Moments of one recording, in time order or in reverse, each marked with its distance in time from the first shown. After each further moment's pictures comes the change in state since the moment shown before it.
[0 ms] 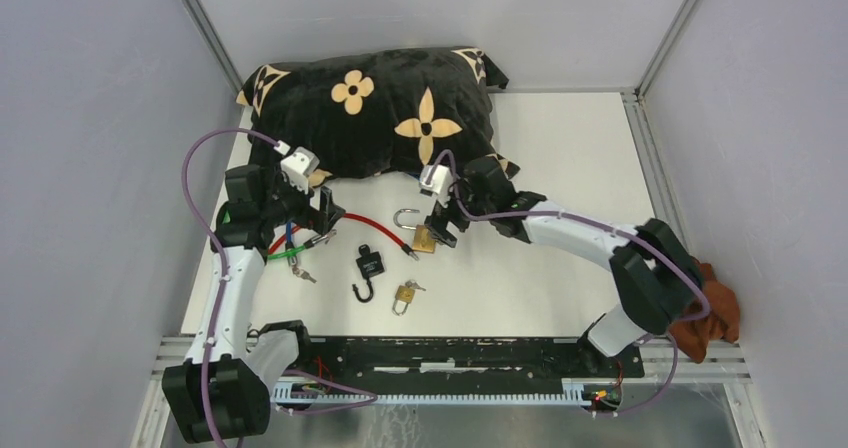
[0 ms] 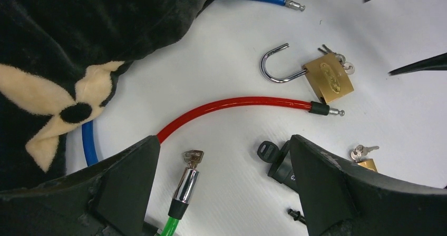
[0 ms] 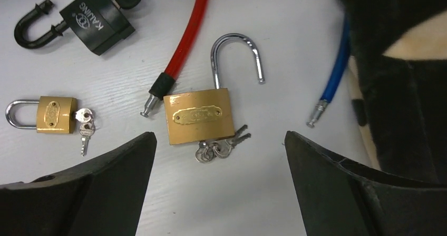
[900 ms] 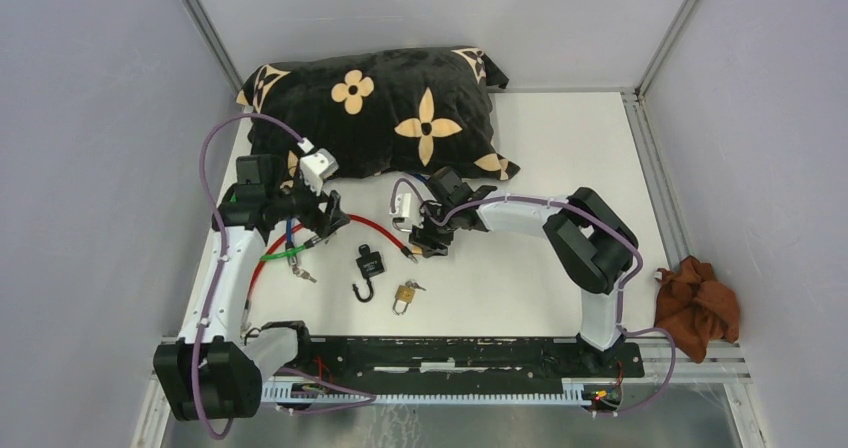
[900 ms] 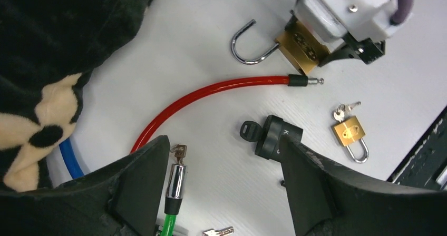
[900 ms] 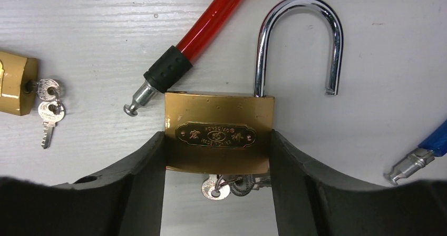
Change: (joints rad) left arm -0.047 0.092 0.119 -0.199 0.073 0.179; right arm 0.097 0.405 0.279 -0.286 0.005 -0.249
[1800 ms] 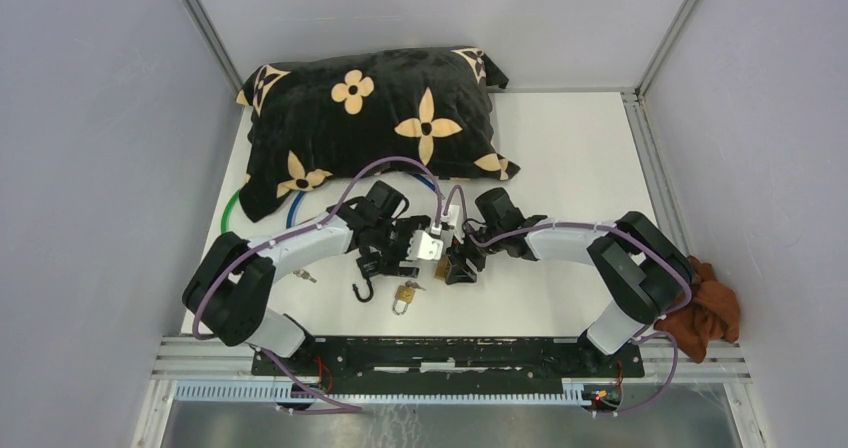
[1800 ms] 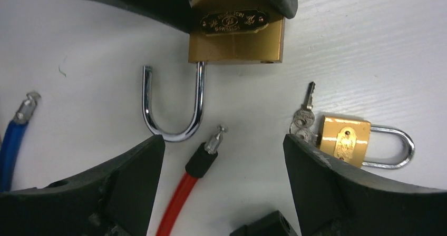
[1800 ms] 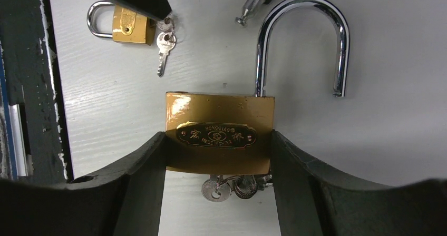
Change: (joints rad) left arm -0.716 0.419 -0.042 0.173 -0.174 0.544; right arm -0.113 -0.293 -0.473 0.286 -0.290 0.270
